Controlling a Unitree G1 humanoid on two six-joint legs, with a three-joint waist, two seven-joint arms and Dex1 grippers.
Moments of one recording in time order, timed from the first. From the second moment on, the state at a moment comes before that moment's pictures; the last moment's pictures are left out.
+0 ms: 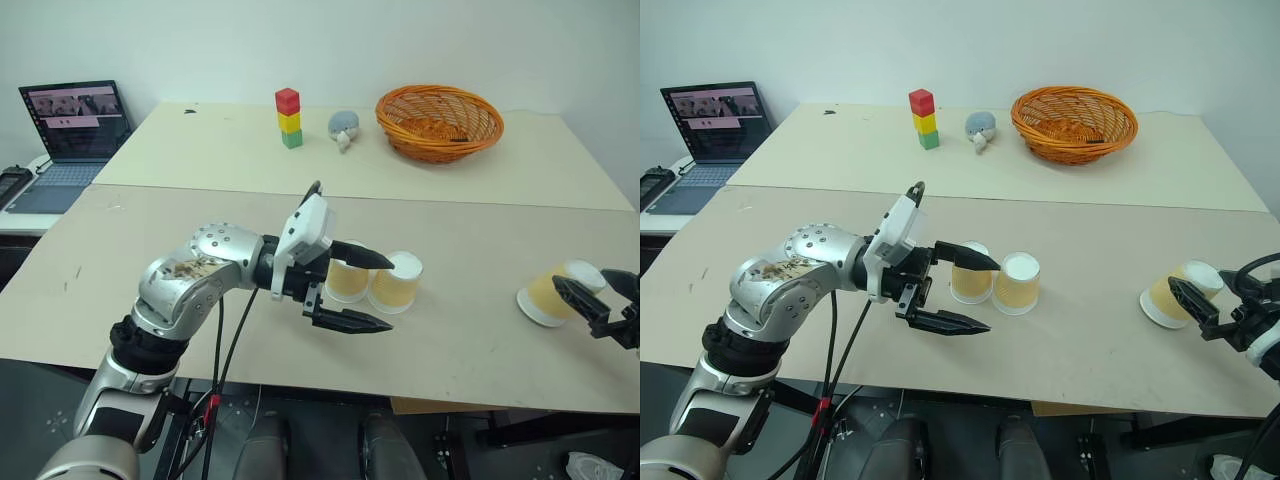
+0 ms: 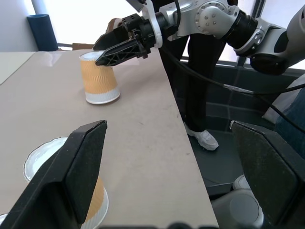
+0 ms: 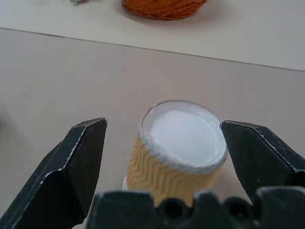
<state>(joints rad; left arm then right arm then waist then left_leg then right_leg) -0.71 0.52 -0.23 -0.36 -0.67 0.70 -1.13 0.19 -0.78 -0.80 -0.36 0.72 0.67 0.60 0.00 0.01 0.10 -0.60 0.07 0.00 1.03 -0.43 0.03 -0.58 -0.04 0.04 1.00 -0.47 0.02</state>
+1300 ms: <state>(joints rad) -0.71 0.52 -0.22 -0.37 -0.69 0.74 -1.09 0.17 -0.75 -0.76 -0.30 0.76 0.71 0.59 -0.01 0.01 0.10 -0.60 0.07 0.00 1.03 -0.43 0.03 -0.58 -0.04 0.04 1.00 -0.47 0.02</state>
